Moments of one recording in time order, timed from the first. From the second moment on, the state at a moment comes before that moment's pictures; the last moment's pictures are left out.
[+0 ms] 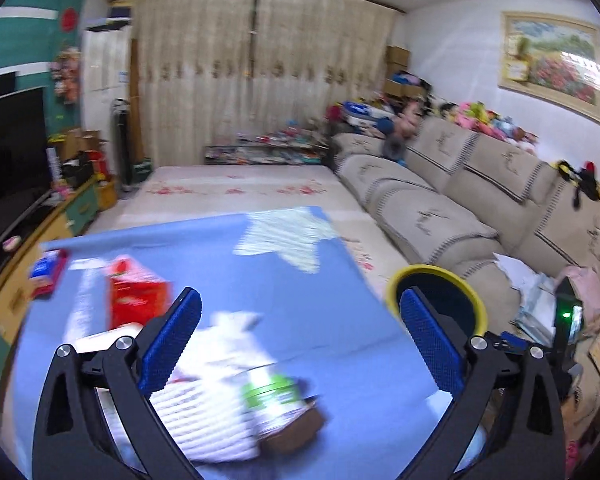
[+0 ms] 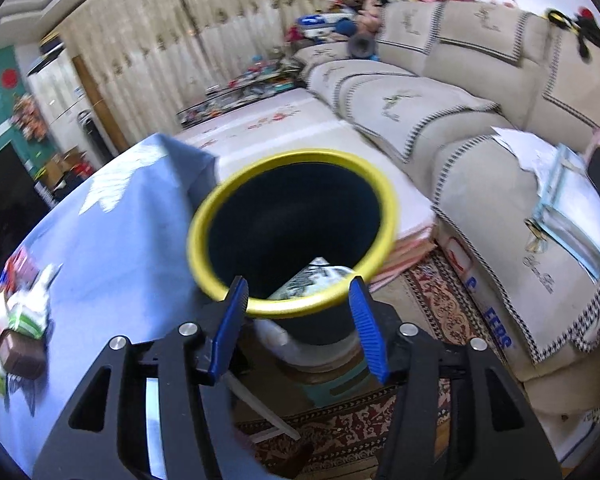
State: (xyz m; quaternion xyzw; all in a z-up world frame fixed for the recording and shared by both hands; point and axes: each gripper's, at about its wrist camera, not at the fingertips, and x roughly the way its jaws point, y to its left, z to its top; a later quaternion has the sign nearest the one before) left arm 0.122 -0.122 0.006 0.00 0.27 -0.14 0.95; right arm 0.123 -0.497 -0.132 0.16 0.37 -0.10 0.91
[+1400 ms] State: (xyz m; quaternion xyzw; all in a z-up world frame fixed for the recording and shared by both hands) left arm 0.081 -0.001 -0.032 -0.07 0.28 -0.04 0.96; right arm 0.136 -0.230 -0.122 -0.03 0.38 0.23 0.89
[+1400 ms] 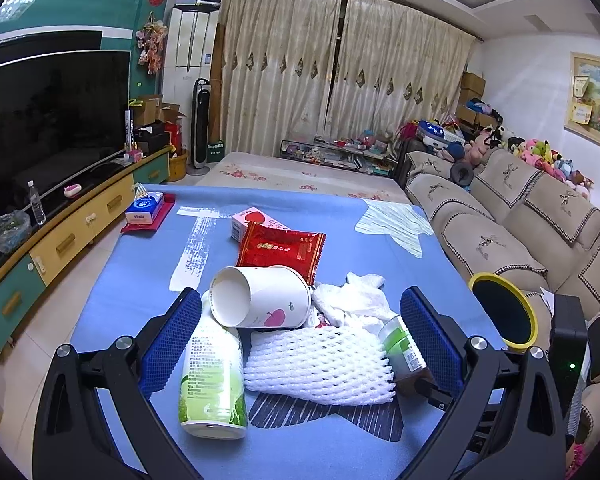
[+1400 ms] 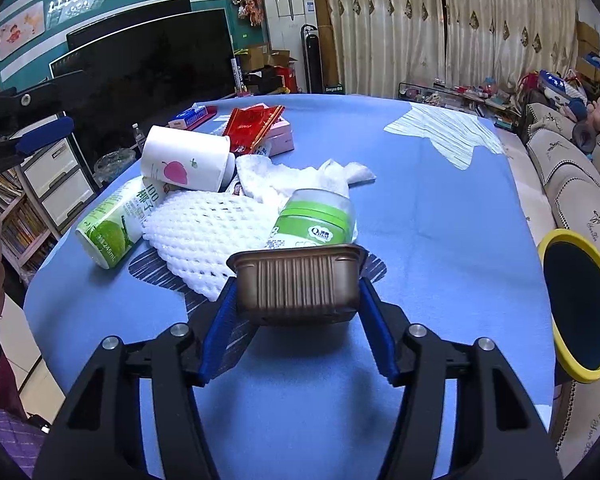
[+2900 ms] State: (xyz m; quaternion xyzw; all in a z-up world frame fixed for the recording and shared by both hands) left arm 0.126 -0.107 -0.075 0.00 0.35 -0.09 0.93; right arm 0.207 -0.504 -0.156 0.11 0.39 -0.07 0.91
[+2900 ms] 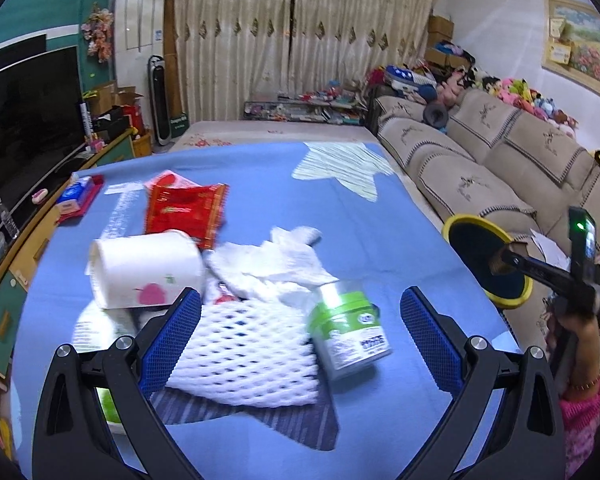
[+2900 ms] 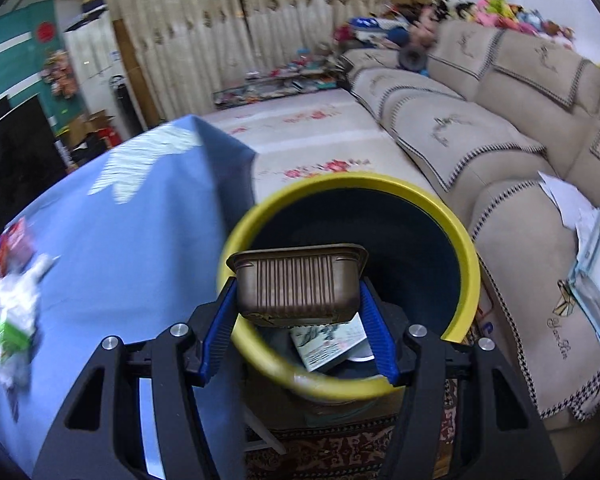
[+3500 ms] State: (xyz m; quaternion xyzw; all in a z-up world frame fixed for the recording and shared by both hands) left arm 0.149 -0.139 -0.098 0.02 0.38 -0.11 0.92; right arm 0.219 -0.519 -0.175 0.11 0.39 -0.12 0.91
